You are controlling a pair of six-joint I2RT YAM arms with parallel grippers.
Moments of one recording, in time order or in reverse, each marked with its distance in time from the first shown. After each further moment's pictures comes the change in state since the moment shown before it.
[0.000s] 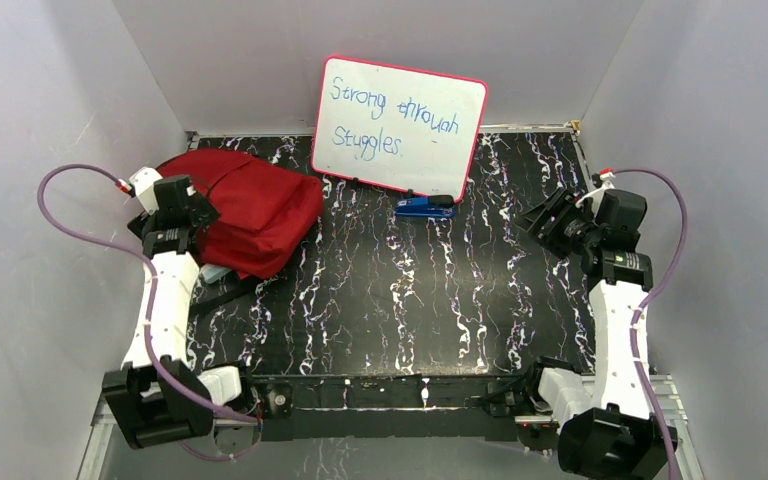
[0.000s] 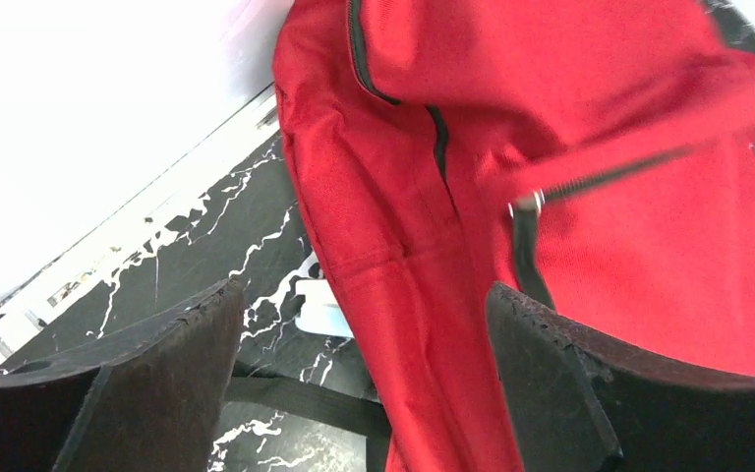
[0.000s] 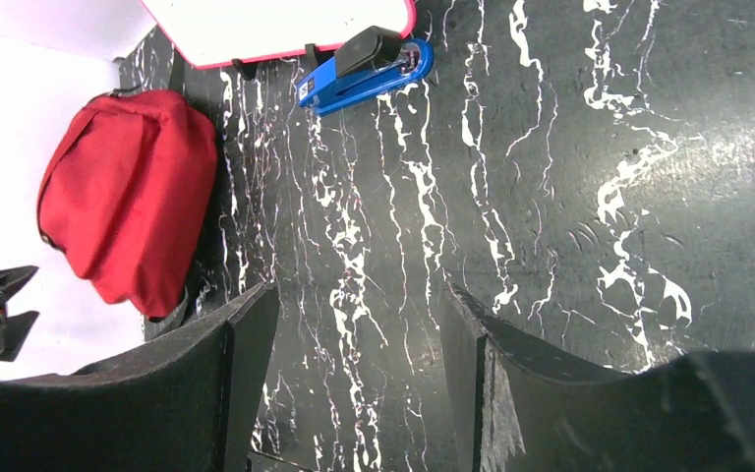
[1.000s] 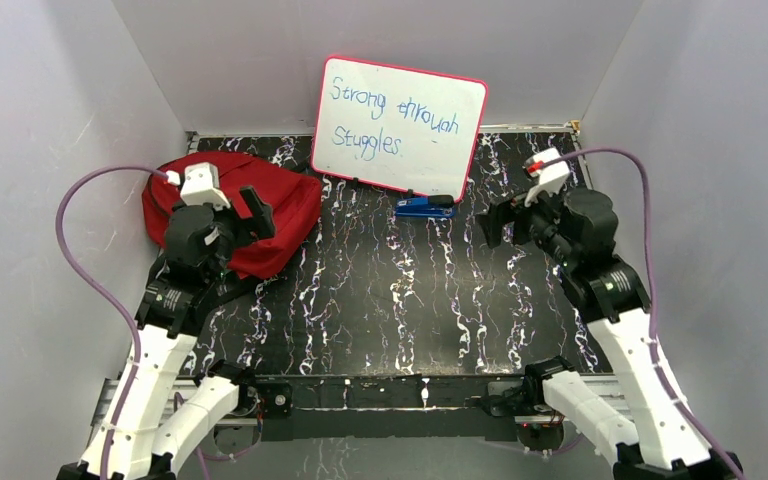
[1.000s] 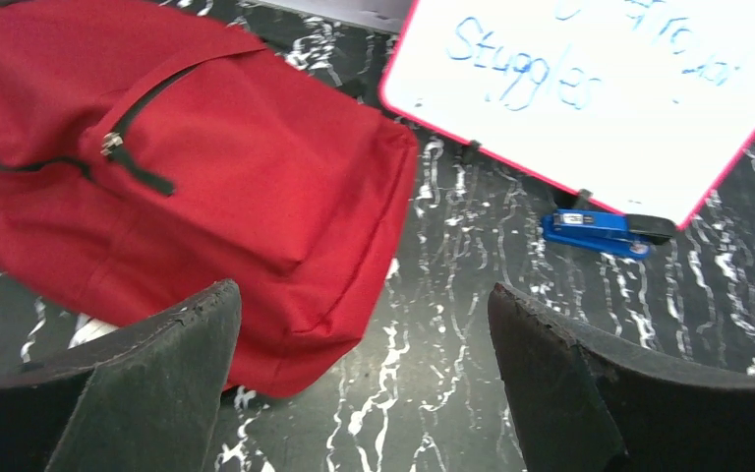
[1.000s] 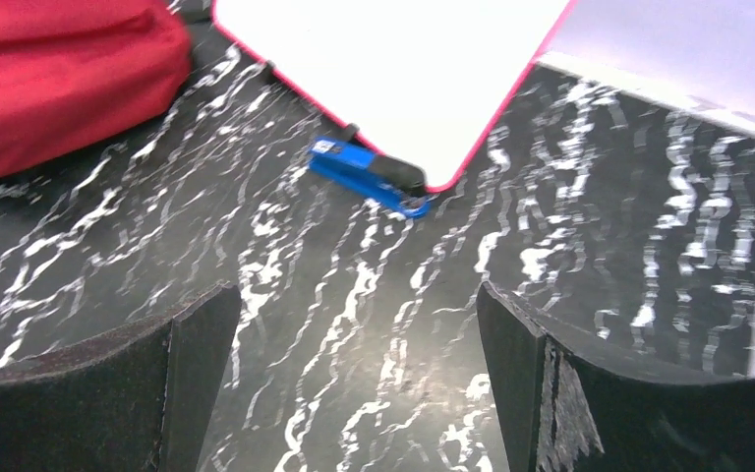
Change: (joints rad) left arm -0.451 -0.406 0.013 -0.021 0.276 0.159; right arm 0.531 -0.078 0.131 0.084 0.327 -0.552
